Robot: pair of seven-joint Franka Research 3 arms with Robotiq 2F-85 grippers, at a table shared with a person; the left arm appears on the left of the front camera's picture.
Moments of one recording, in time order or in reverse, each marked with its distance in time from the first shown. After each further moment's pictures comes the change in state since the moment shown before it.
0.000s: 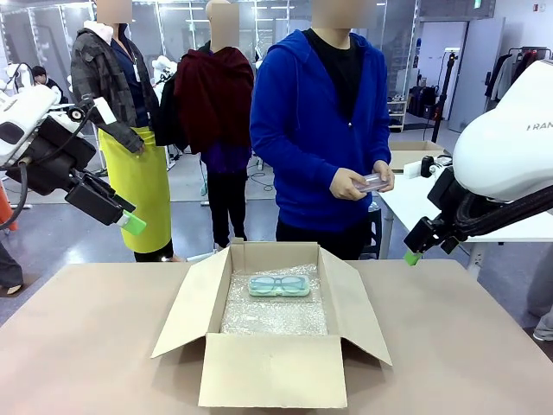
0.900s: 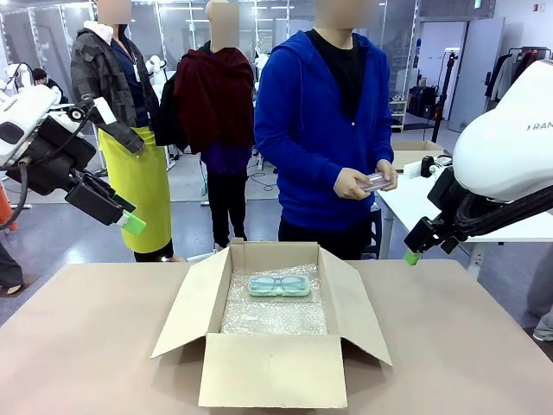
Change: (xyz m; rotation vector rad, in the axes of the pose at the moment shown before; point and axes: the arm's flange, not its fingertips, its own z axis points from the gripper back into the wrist) left arm 0.000 0.000 0.000 0.000 0.000 0.000; right arm 0.000 0.000 0.000 0.000 0.000 0.000
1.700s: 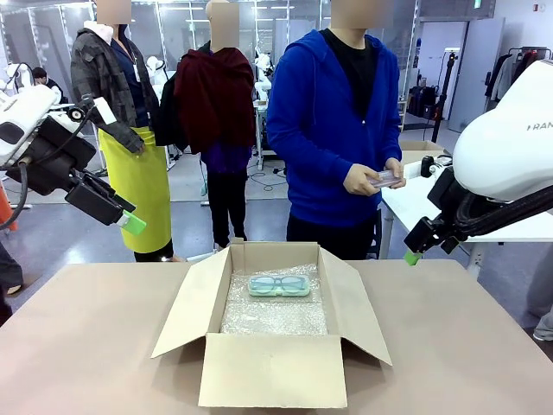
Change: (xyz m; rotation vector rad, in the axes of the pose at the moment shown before) left arm 0.000 0.000 0.000 0.000 0.000 0.000; right arm 0.000 0.000 0.000 0.000 0.000 0.000
